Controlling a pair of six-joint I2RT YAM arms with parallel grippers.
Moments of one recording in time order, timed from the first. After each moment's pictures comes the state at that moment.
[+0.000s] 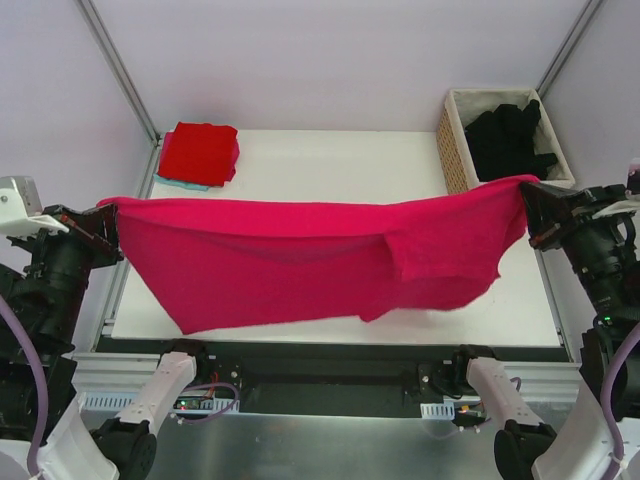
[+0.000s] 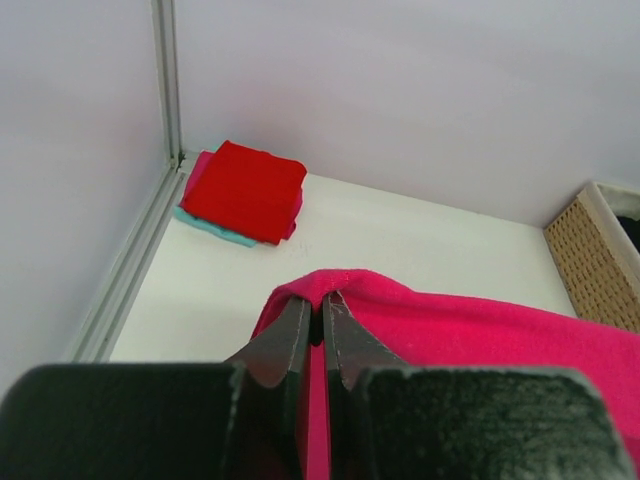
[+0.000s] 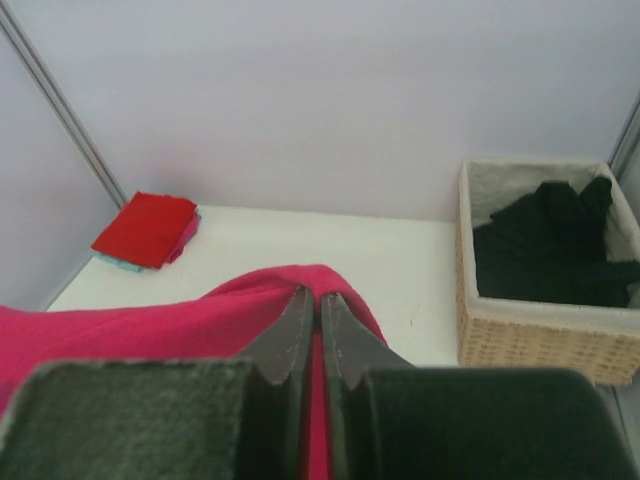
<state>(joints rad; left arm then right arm) -0.06 0.77 1.90 -1.13 -0.10 -0.23 -0.07 0.83 1.88 -0.94 -0.32 0.15</state>
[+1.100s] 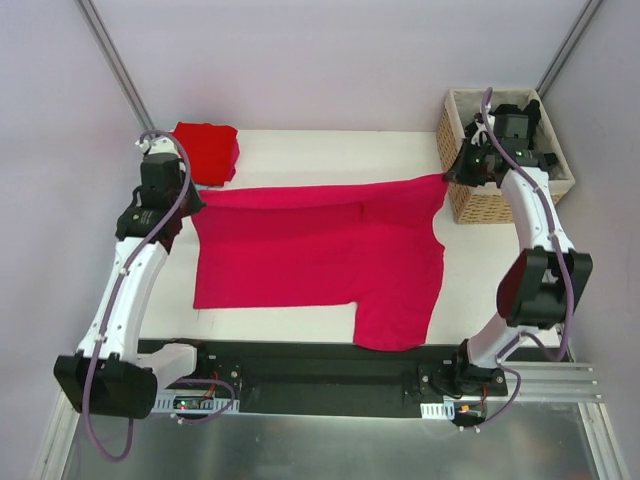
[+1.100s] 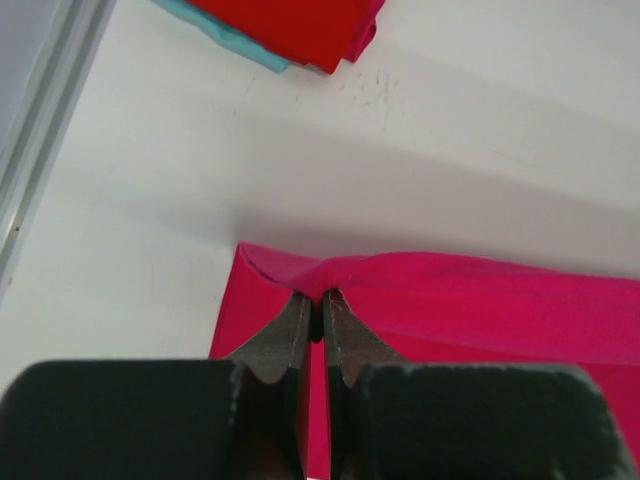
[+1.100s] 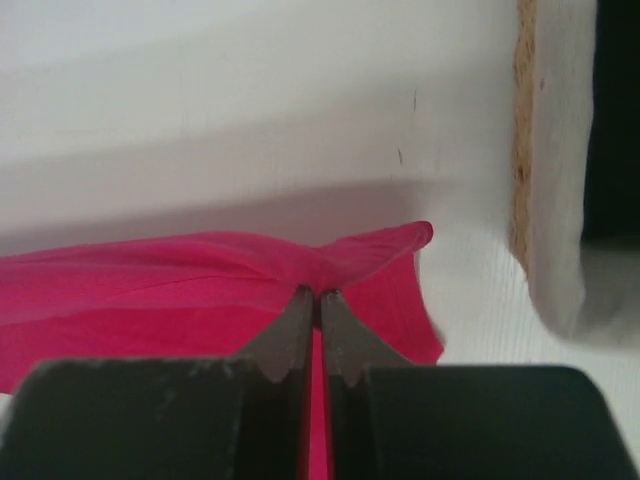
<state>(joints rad) -0.06 1.09 1.17 -0.66 -0.19 -0.32 -0.07 1.62 1.53 -0.72 -0.34 0.16</state>
